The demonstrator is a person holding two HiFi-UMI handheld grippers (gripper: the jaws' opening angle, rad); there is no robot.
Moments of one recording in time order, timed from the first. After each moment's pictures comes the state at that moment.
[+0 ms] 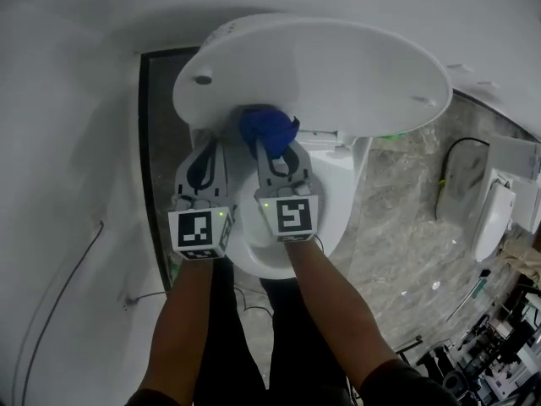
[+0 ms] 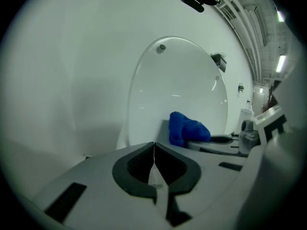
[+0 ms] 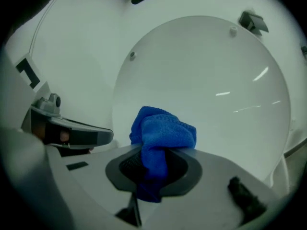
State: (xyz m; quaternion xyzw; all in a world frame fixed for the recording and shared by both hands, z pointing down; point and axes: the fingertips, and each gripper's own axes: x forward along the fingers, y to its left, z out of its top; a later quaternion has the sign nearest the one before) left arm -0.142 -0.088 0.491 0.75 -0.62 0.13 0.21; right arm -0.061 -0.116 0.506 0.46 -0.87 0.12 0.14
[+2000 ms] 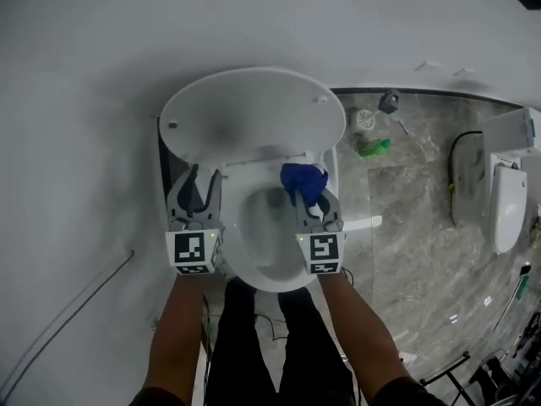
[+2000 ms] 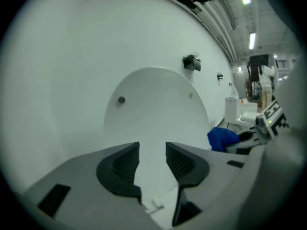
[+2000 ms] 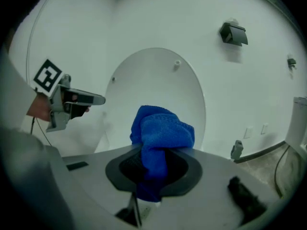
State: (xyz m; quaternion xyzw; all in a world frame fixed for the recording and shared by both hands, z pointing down) left arm -0.100 -0.085 0.387 0.80 -0.57 0.19 0.07; right arm 0.086 -0.054 0.467 0.51 -0.83 0.15 0.18
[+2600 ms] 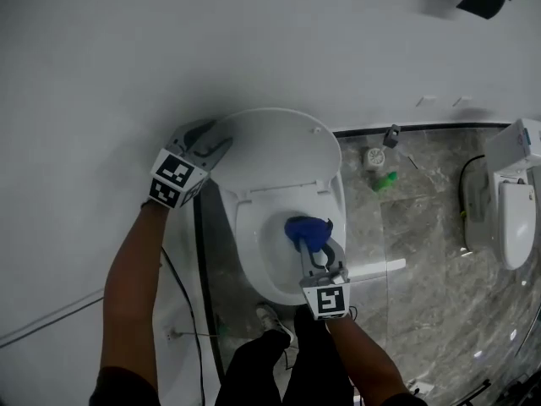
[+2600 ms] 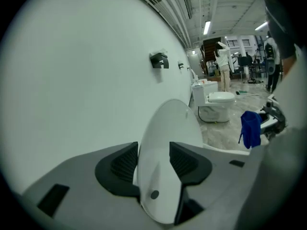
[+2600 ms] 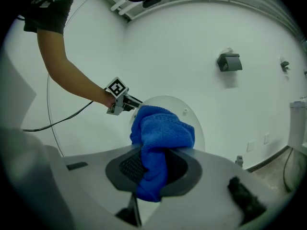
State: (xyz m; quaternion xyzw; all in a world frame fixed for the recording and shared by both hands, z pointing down) left arm -0.087 -0.188 0.263 0.87 -0.36 0.32 -0.03; right arm 0.072 0.019 0.351 0.51 -0.85 0.10 0.06
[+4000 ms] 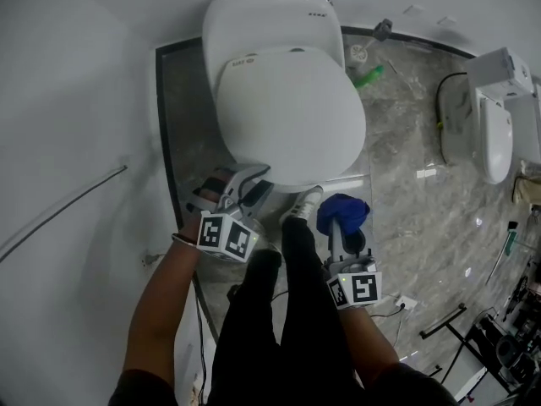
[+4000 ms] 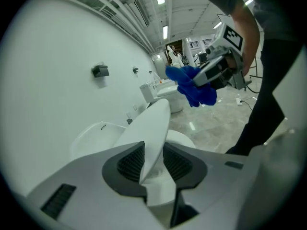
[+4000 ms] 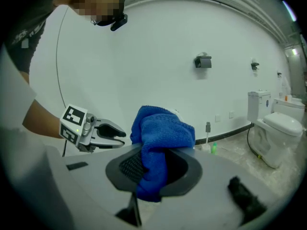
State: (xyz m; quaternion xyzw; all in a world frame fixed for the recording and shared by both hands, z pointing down) left arm -0.040 0.218 0.424 0.91 -0.20 0.35 -0.13; right arm 0.090 0.290 0.382 0.58 -0.78 0.19 0.12
